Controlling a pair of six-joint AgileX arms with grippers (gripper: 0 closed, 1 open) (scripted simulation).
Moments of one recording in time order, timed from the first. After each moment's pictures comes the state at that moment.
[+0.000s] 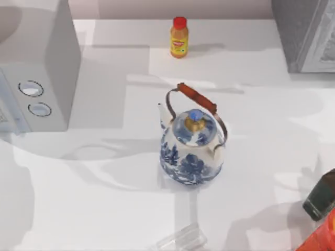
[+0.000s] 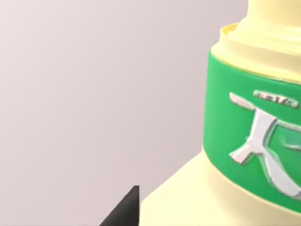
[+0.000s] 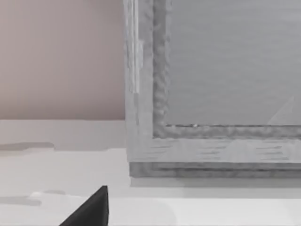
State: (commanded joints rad) left arm 0.37 1.56 1.67 -0.11 0.39 0.02; right arm 0.00 0.00 0.00 0.00 0.00 0.00
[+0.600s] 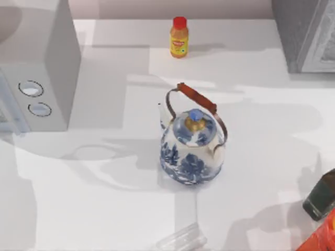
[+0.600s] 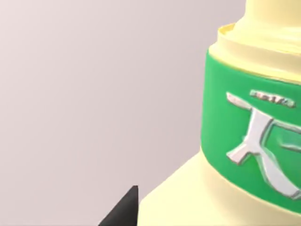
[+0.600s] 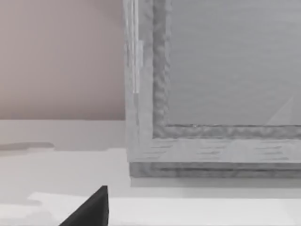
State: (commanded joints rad) left arm 0.34 1.44 1.53 -0.11 0.36 0.02; right arm 0.00 0.00 0.00 0.00 0.00 0.00
